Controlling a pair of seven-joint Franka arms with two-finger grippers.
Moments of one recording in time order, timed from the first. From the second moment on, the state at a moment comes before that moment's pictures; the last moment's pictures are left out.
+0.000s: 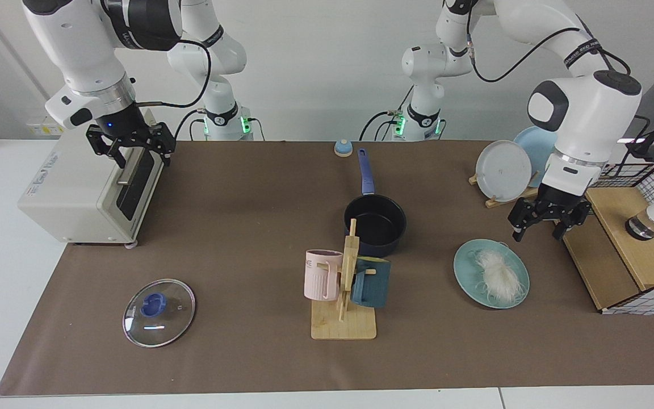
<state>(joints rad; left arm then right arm) 0.07 0.24 -0.04 -1.64 -0.04 2.18 0.06 -0.03 0.01 0.00 -1.63 -0.02 1.65 -0.06</state>
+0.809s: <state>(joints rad) 0.07 0.50 -0.05 -1.64 -0.04 2.38 0.03 -0.03 0.01 0.00 -1.62 -0.02 1.65 -0.06</state>
